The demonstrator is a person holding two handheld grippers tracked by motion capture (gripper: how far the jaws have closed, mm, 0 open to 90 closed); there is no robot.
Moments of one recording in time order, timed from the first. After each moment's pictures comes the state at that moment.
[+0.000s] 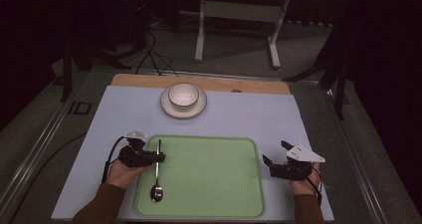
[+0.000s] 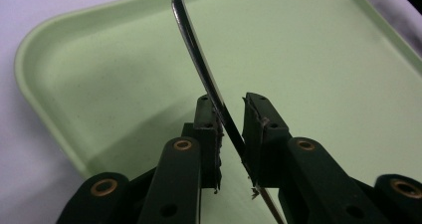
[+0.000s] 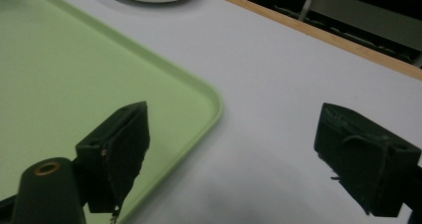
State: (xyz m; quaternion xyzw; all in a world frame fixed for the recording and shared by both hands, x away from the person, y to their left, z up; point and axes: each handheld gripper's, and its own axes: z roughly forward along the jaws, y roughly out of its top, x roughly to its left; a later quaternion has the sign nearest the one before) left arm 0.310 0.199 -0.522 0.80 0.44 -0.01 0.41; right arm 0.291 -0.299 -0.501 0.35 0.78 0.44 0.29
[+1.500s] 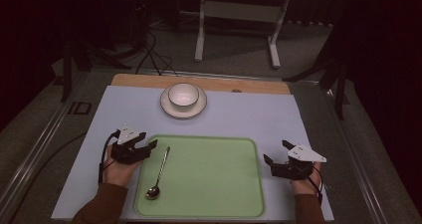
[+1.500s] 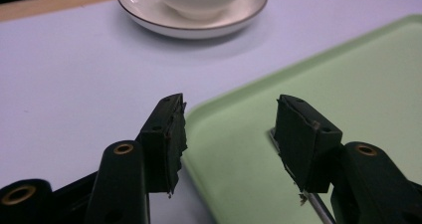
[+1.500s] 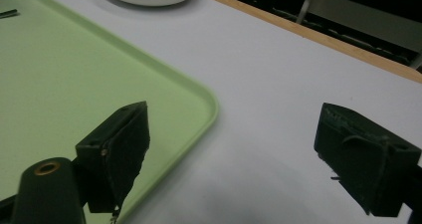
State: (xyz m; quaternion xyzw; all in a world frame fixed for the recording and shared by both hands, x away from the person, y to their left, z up) left arm 0.299 0.210 -0.502 0.75 0.45 0.24 0.42; right arm 0.292 -0.302 -0.499 0.35 0.77 0.44 0.29
